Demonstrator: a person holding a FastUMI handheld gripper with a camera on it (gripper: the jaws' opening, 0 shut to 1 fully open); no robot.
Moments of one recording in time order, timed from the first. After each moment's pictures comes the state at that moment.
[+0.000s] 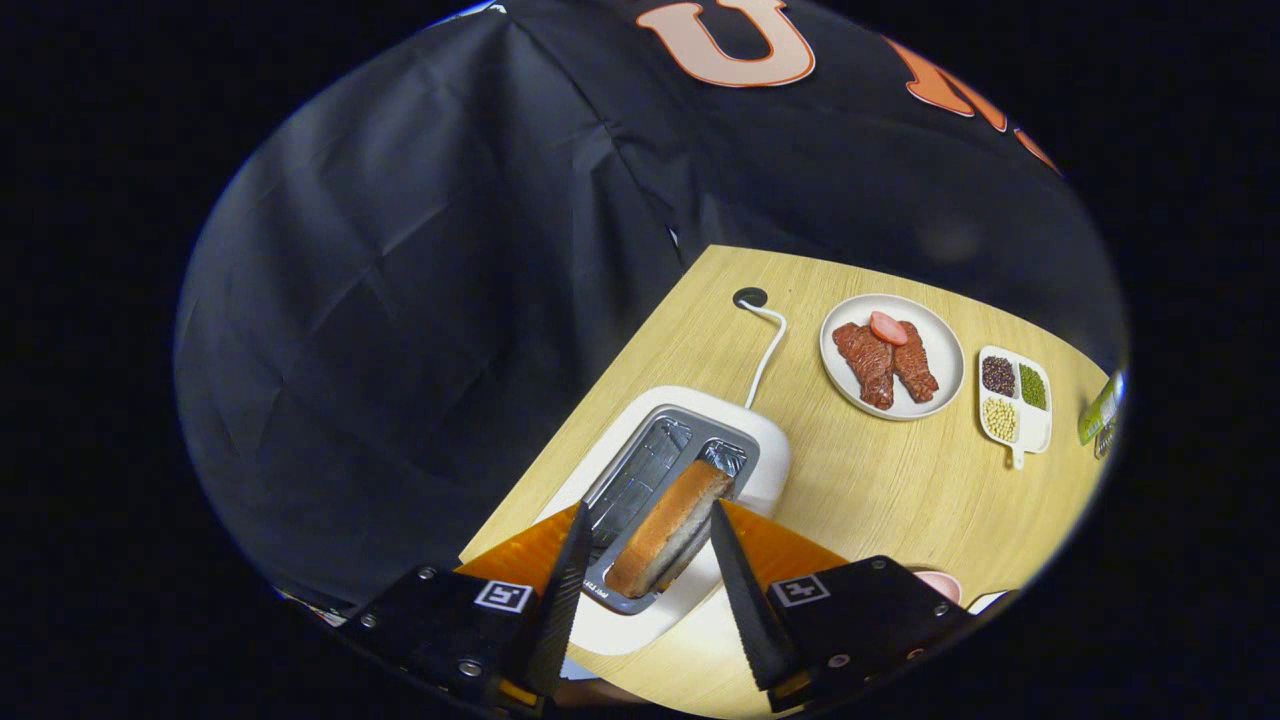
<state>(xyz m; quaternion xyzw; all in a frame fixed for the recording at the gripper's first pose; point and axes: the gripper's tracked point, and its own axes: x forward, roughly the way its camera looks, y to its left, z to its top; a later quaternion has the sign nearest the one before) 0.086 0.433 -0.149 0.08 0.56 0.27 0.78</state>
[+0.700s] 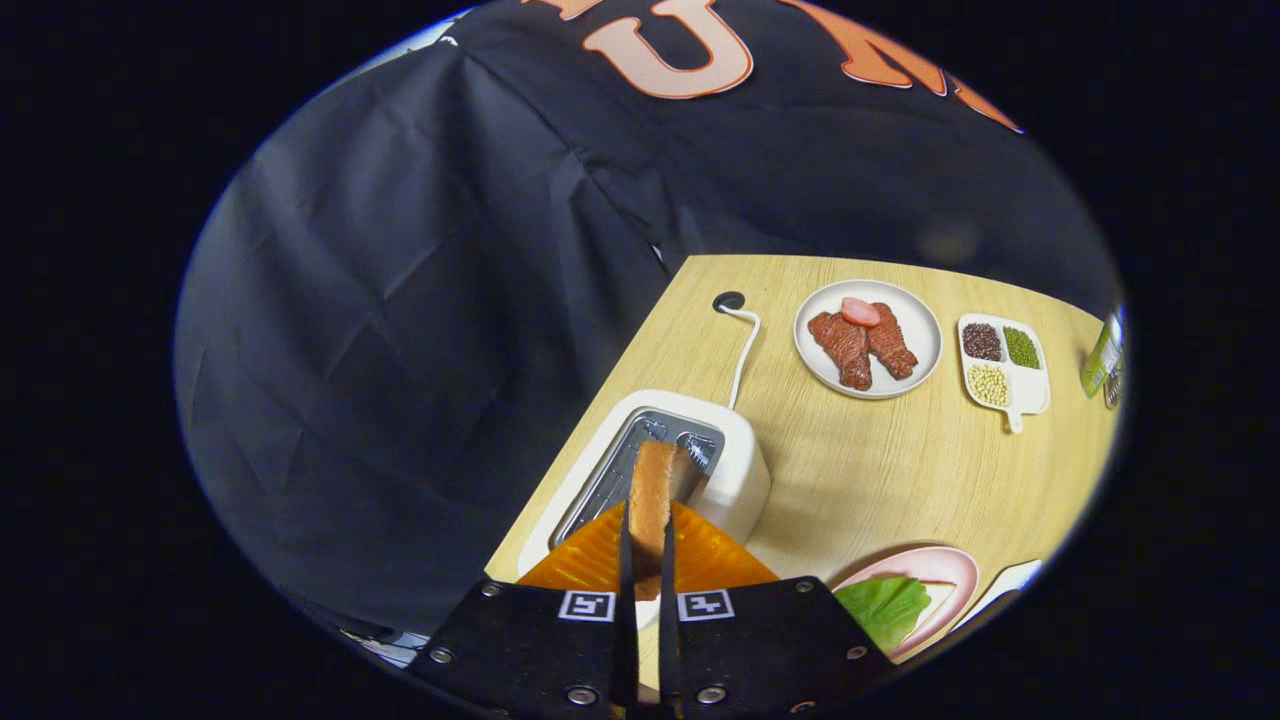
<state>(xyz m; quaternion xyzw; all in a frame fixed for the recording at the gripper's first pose) 0.085 0.392 -0.115 0.15 0.54 0.26 0.79</state>
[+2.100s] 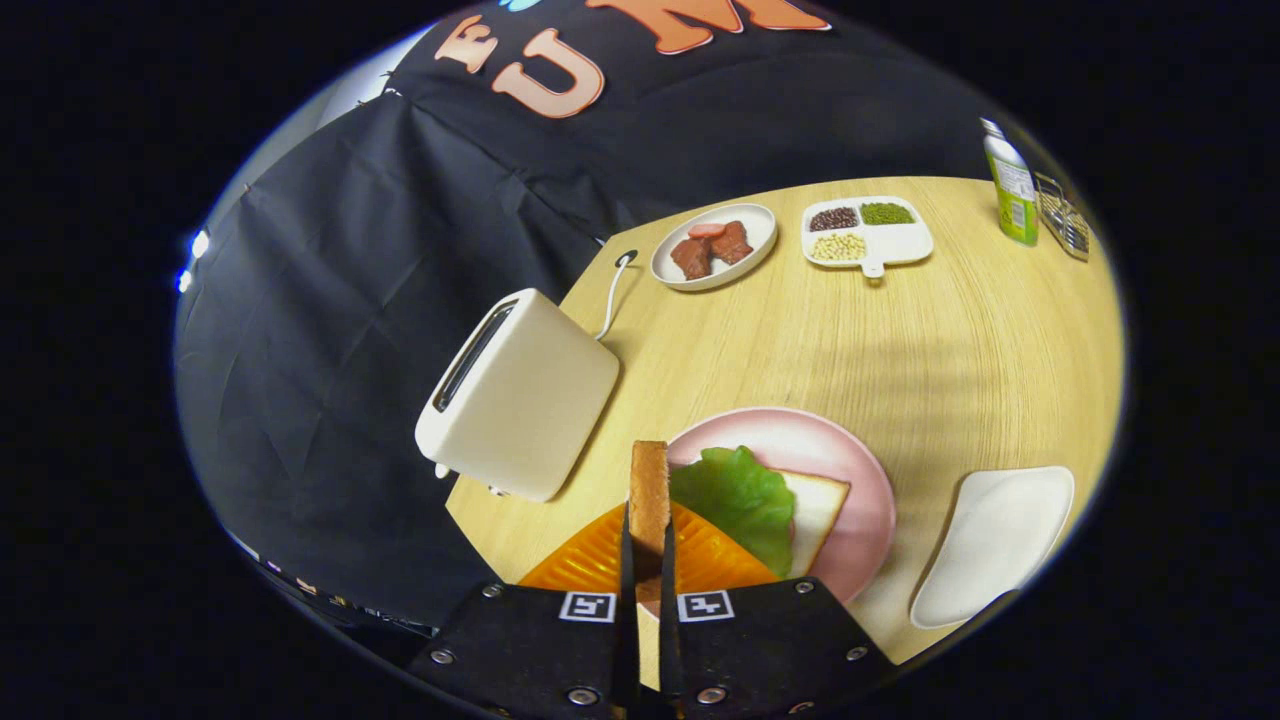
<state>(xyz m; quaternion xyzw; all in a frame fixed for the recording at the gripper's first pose) -0.033 0.196 -0.221 0.23 0.54 0.24 0.77</state>
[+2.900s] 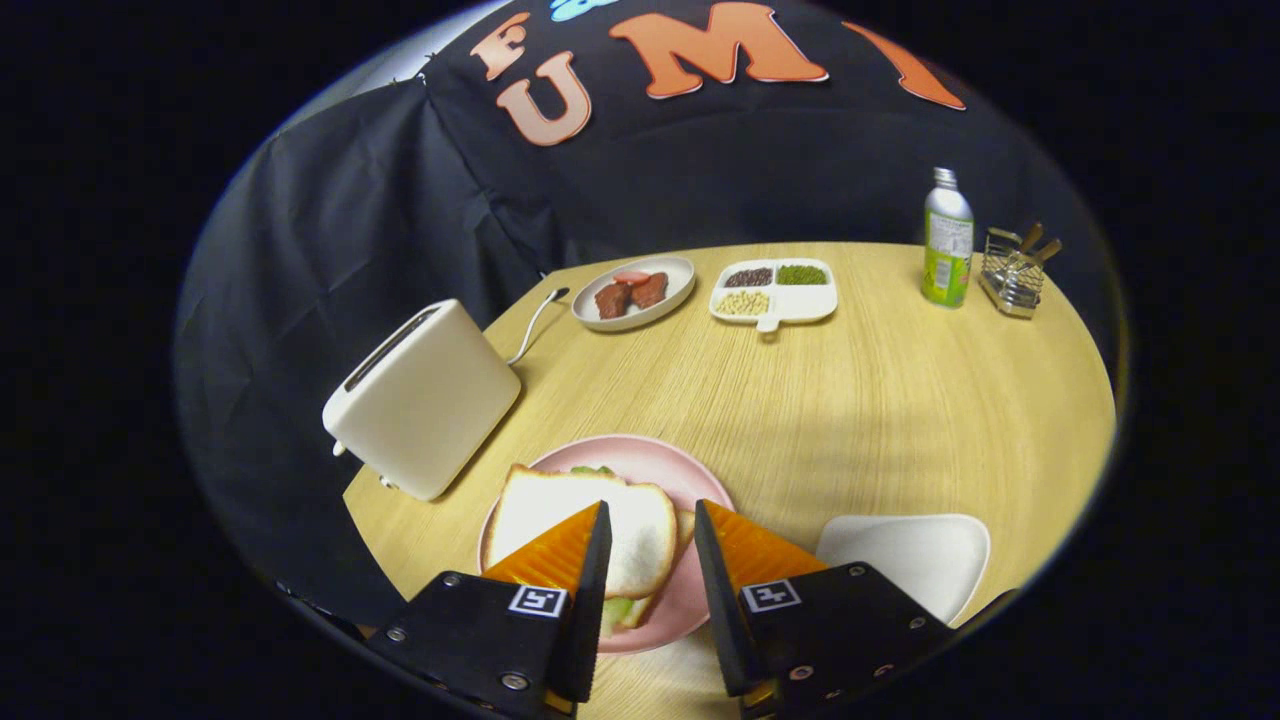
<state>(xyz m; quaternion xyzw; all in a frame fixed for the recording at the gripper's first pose) -0.004 0.112 -0.237 0.12 0.44 0.15 0.88</state>
